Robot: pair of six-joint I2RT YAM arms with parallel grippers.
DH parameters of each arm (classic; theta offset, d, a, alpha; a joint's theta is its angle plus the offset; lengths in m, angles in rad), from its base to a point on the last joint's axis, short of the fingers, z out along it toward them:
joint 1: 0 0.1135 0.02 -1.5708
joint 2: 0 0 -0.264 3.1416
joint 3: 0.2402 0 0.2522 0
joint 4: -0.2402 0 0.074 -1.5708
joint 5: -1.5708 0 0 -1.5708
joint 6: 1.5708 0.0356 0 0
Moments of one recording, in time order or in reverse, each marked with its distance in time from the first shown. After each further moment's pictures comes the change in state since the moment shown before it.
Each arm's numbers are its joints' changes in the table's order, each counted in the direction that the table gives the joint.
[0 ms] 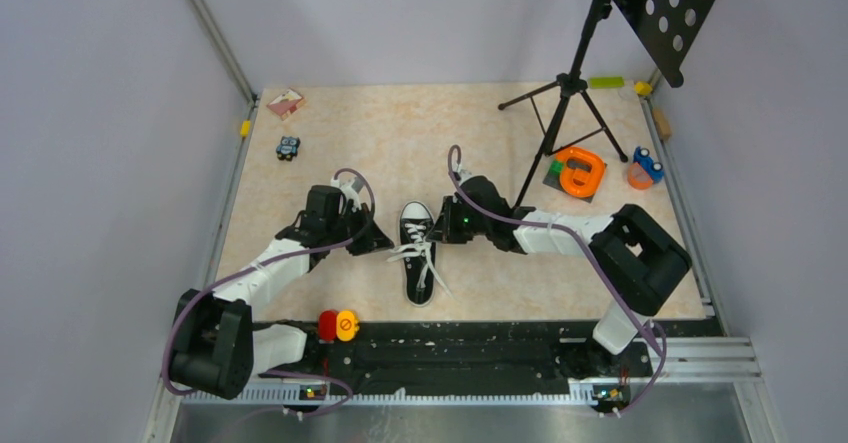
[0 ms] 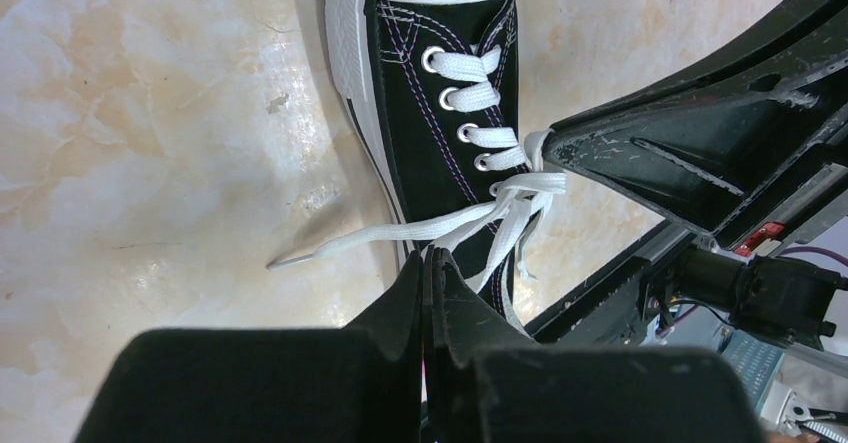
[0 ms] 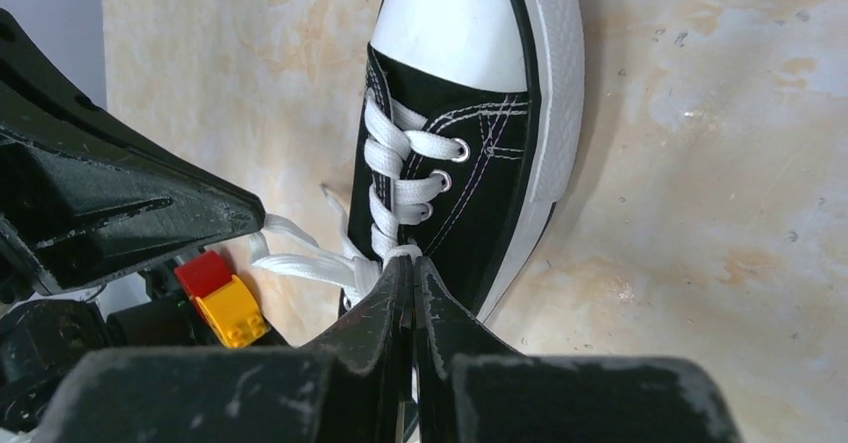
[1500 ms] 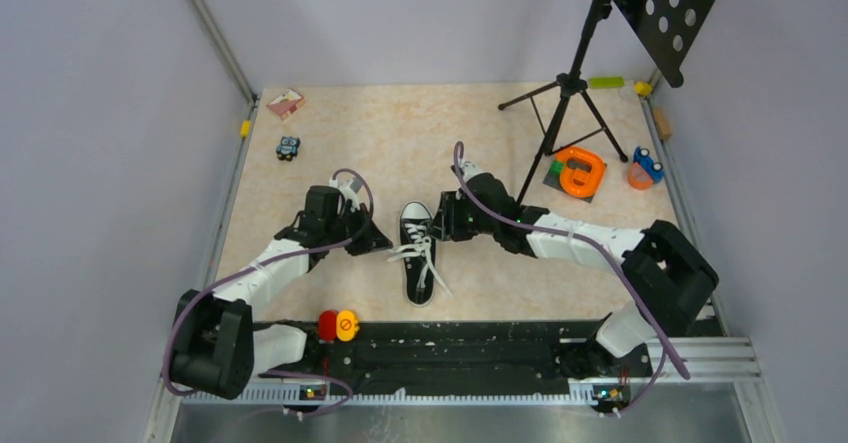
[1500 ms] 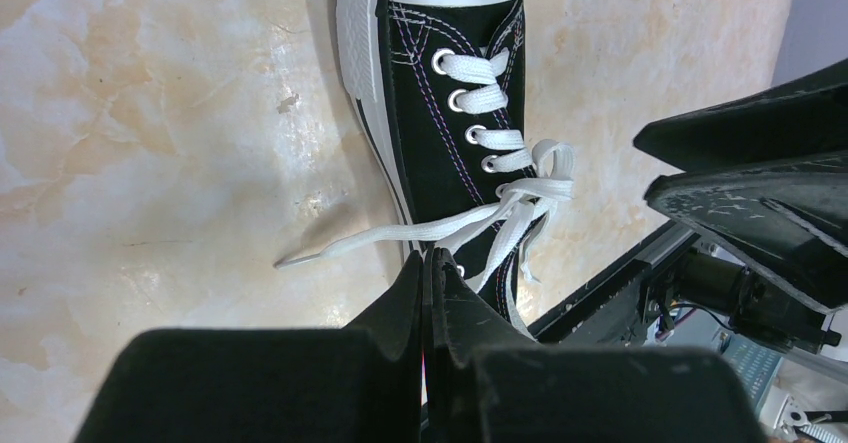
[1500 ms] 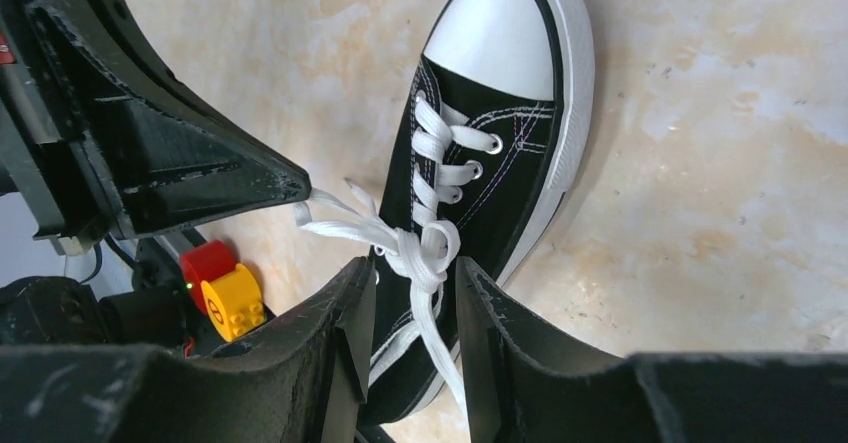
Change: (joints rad) left arm 0.013 -0.001 -0.004 -0.001 0.000 0.001; right arm 0.031 -0.166 0.000 -0.118 -0.092 -0.101
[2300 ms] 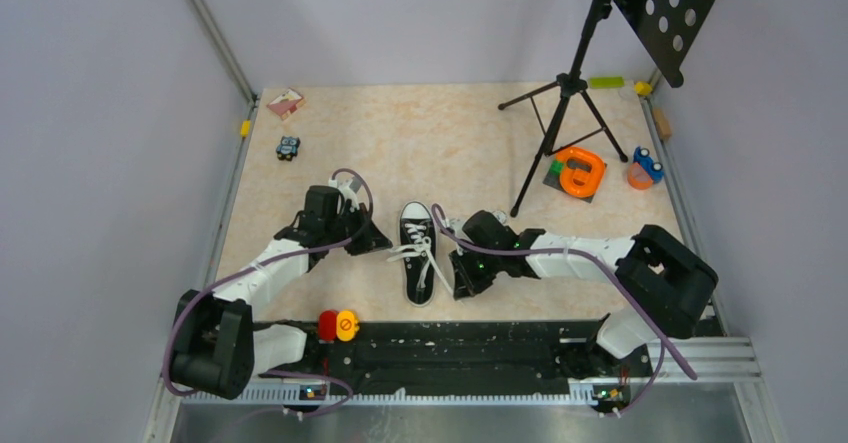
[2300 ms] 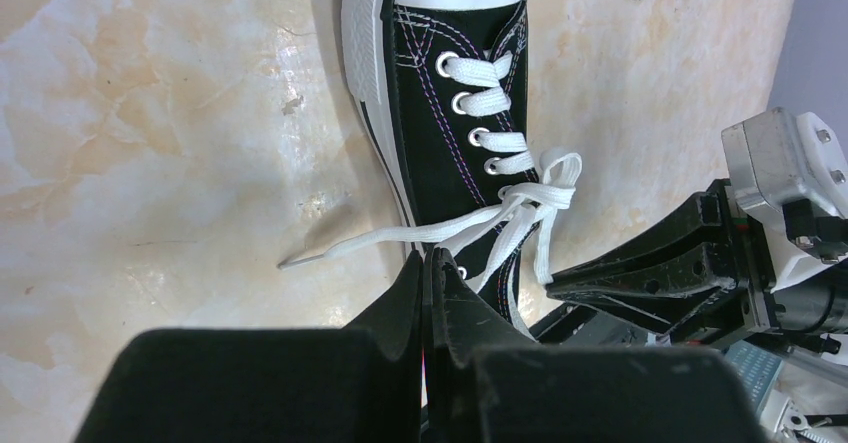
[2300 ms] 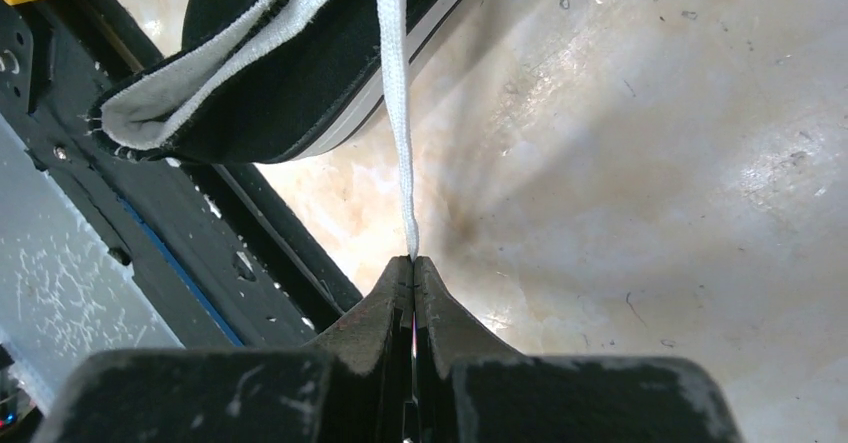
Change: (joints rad) left arm 0.005 0.000 0.000 0.000 0.003 0.000; right arm 0.089 0.008 -0.148 -0.227 0.229 -0.281
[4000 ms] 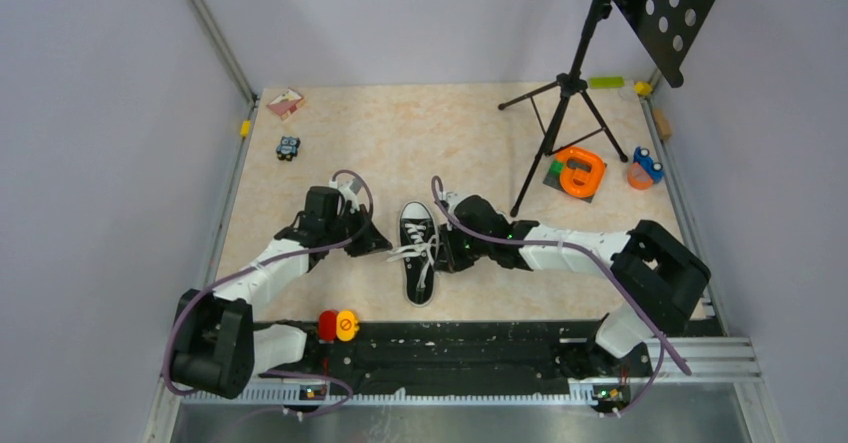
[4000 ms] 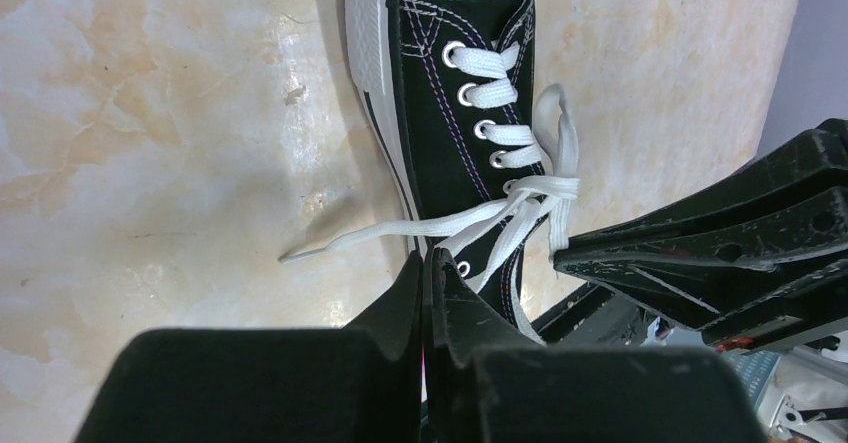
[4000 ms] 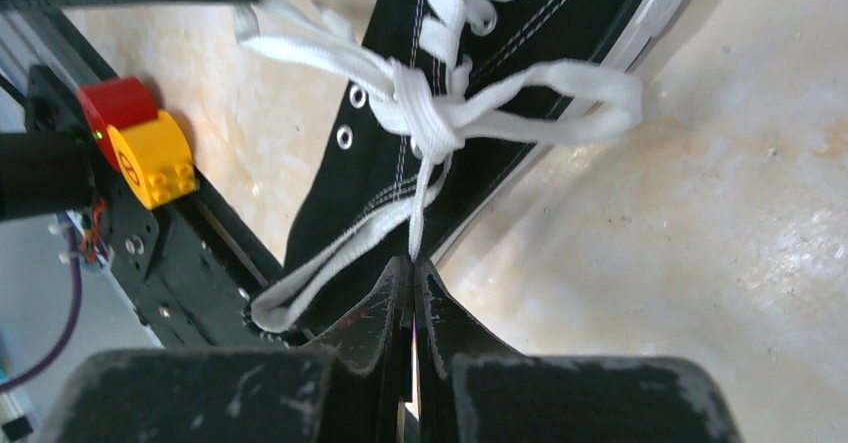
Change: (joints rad) left arm 0.000 0.002 -0.002 -0.011 -0.003 0.000; right arm 0.000 0.038 0.088 0.187 -0.143 0.179
